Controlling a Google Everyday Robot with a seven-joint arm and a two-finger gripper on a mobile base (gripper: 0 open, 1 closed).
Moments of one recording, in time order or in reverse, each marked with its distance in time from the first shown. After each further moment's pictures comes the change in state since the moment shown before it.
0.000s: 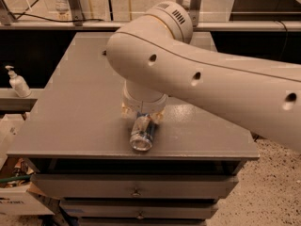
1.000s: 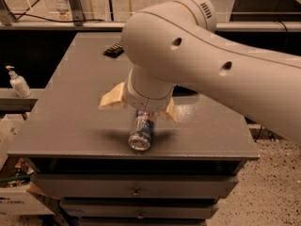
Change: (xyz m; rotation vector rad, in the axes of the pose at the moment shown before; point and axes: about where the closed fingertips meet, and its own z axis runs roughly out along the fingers) arm -0.012 -0.008 -0.027 0.132 -0.045 -0.016
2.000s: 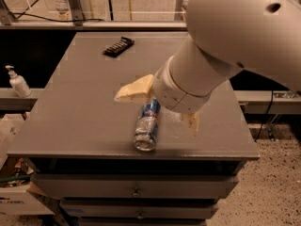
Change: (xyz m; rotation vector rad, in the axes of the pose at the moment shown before) arm -0.022 0.031 -0.054 0.129 -0.090 0.178
